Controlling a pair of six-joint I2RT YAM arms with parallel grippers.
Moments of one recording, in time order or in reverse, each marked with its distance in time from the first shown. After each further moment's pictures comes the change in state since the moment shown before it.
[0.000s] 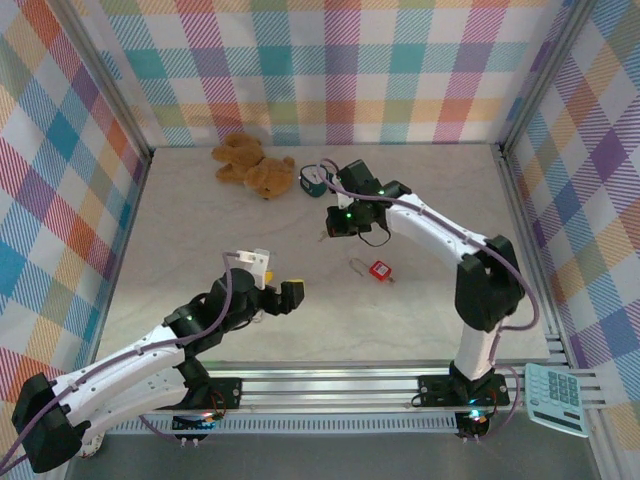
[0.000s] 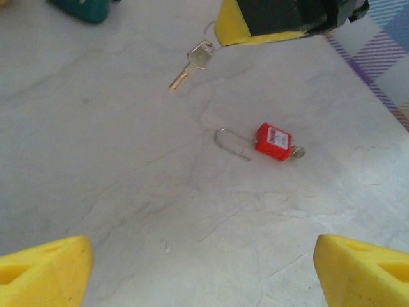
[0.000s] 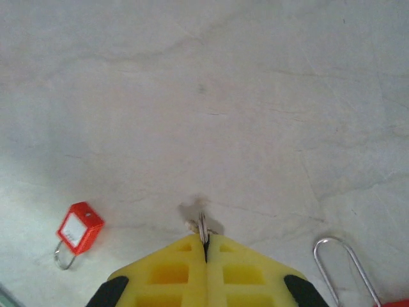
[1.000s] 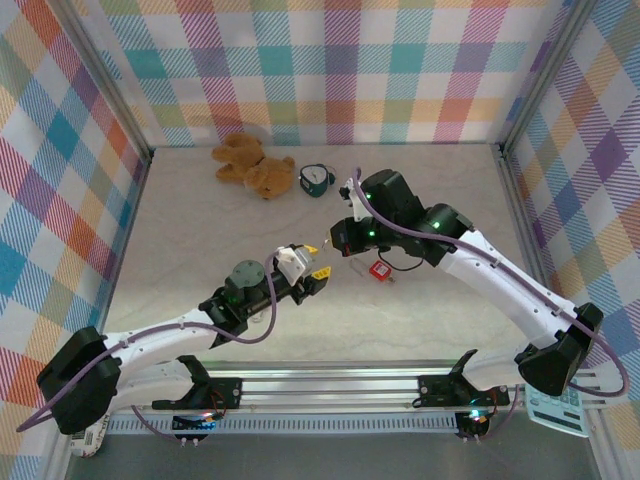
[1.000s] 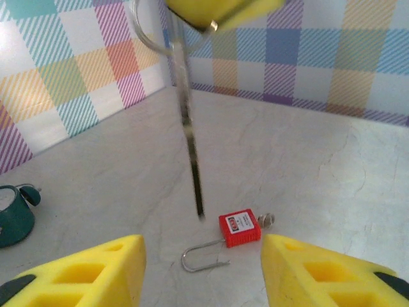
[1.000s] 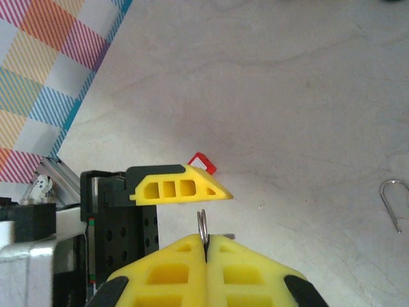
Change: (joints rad) left arm 0.000 0.325 -0.016 0.682 0.213 0.571; right arm 0.169 -0.431 -0.087 -0.093 -0.013 0.084
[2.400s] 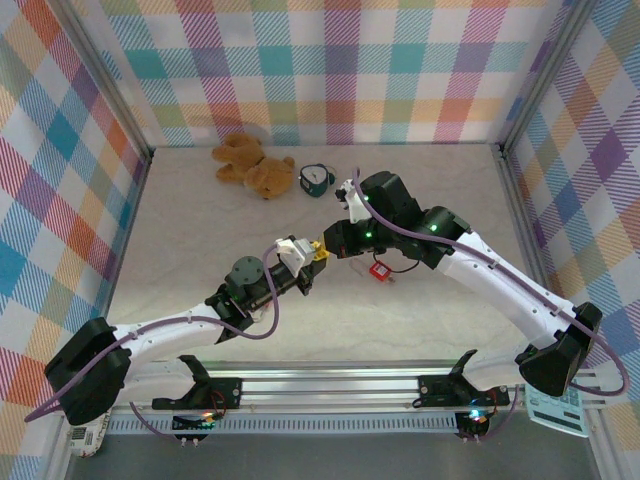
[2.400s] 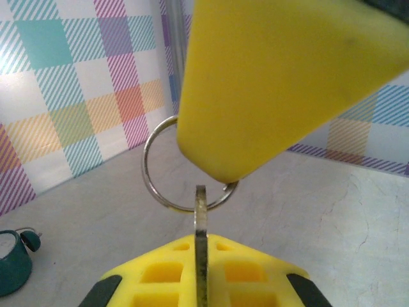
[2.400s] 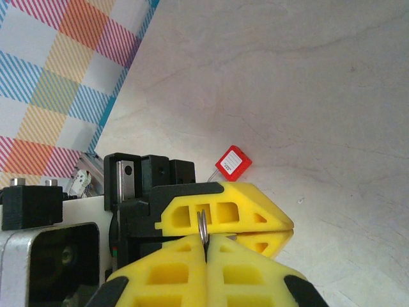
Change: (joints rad) left arm 0.000 0.059 0.032 0.157 0.003 -0.033; right arm 0.013 -0.001 -0.016 0.053 -0.082 0.082
